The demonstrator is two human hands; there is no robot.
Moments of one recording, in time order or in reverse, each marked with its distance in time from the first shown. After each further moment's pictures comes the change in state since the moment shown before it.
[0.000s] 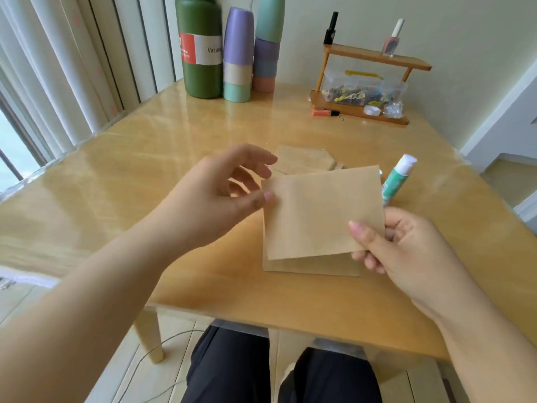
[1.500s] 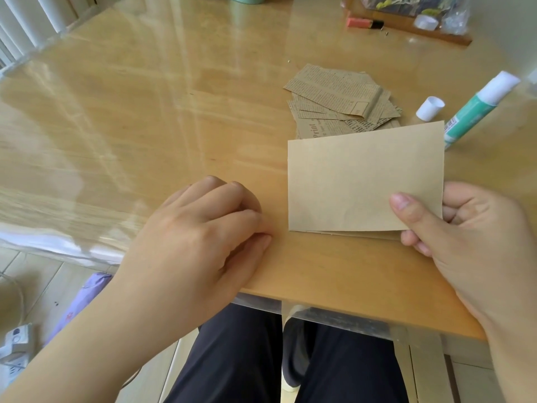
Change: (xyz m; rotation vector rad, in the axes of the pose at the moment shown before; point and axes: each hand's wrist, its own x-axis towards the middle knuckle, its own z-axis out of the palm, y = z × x) left_hand -0.075 -0.047 0.023 0.545 -0.002 0.296; right_hand -0.009 0.027 0.023 -0.126 0.156 0.028
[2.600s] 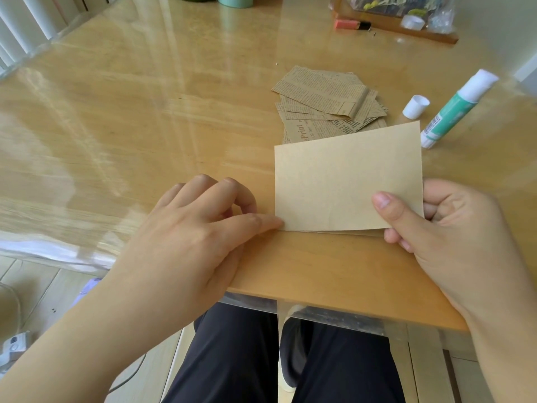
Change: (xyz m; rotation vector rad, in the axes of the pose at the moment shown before) left_hand 0.006 0.004 -0.003 0.010 -0.147 -0.034; right_hand -0.001 -0.003 -0.002 -0.019 -0.023 0.005
